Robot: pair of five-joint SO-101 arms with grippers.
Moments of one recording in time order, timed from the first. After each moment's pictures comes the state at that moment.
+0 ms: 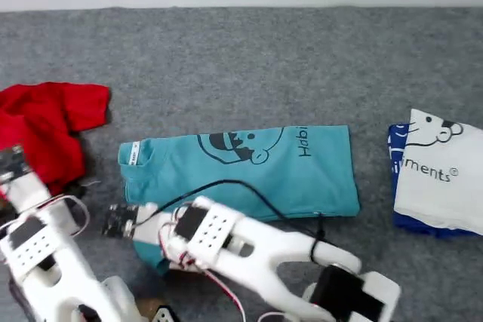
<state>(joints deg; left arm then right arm) -42.1 -39.9 68.9 48.0 -3.4 -63.1 -6.0 33.2 58.9 22.5</state>
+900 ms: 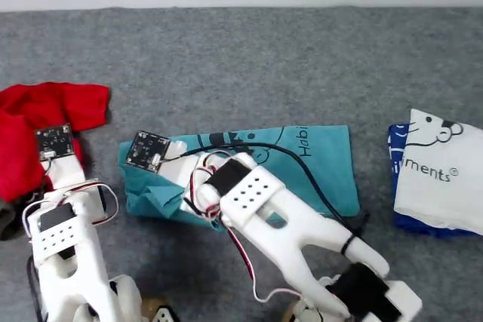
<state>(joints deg) -30.7 -39.9 70.6 42.9 -1.6 -48.6 -9.2 27.8 56.1 24.5</state>
